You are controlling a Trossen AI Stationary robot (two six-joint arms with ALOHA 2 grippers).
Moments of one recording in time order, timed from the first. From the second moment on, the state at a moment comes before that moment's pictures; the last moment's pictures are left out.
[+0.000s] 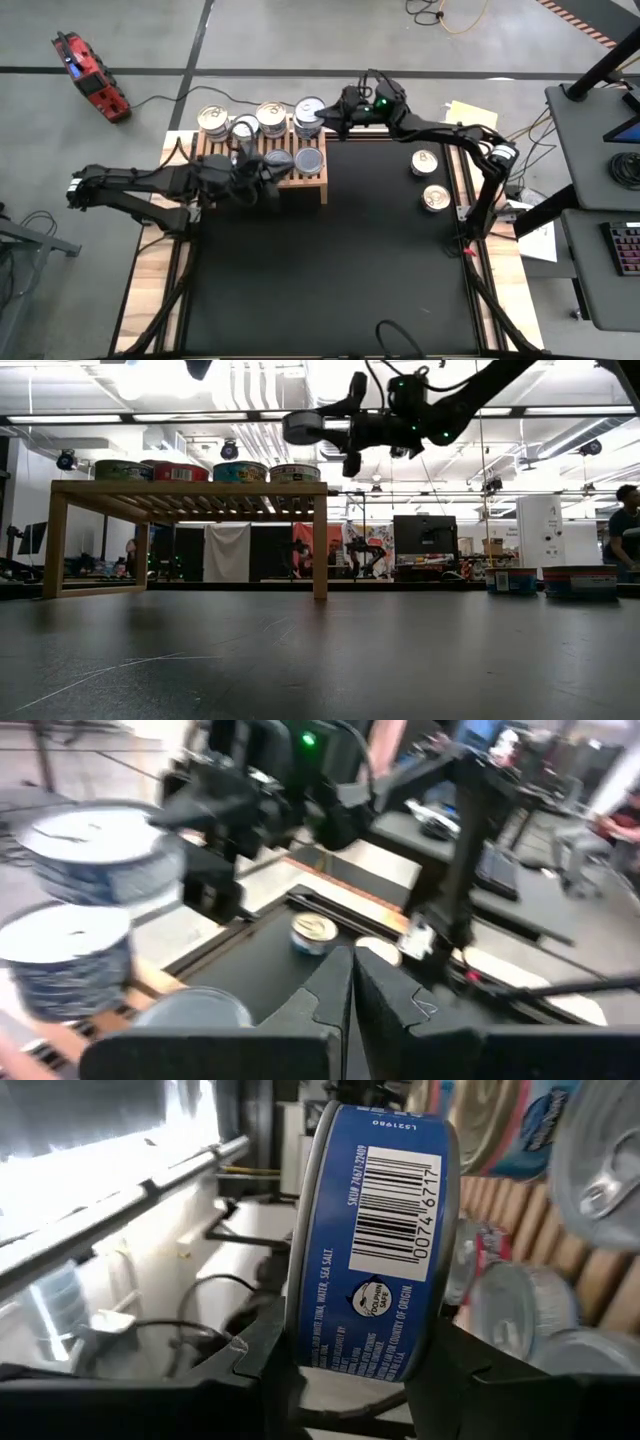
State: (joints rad) left arm -0.06 1.09 1.06 -0.15 -0.49 -0.34; right arm -0.66 1.82 1.30 0.67 -0.79 1.52
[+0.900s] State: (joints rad) left arm 0.34 0.97 1.06 -0.34 -0.24 -0.37; right arm -0.74 1.83 1.38 0.35 -0.84 1.42
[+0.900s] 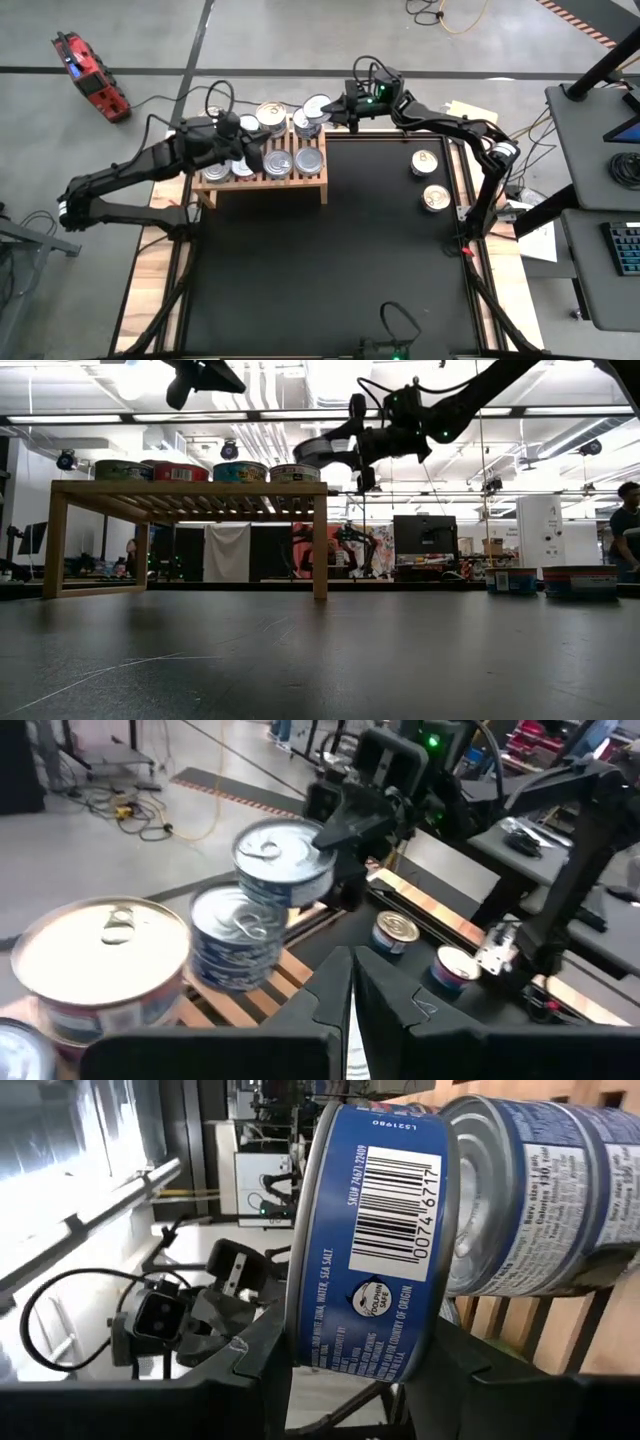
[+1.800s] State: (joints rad) left arm 0.39 0.99 1.06 -0.34 -0.23 -0.30; right arm -0.72 1.84 1.38 0.32 -0.78 1.41
